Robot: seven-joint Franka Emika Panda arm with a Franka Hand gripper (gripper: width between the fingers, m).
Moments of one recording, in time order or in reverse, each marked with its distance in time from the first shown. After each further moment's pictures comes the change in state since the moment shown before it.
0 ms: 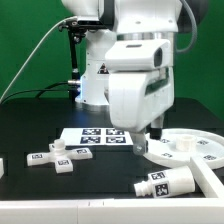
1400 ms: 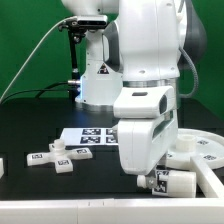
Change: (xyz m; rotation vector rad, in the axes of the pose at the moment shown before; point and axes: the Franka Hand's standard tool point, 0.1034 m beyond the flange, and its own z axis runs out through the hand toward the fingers) arm 0.001 -0.017 0.058 0.002 0.035 -0.001
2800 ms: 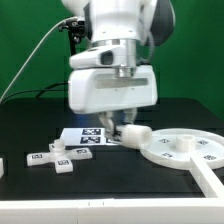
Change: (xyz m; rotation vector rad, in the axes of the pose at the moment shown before) arm -0.104 -0.075 -0.063 -0.084 0.011 0.442
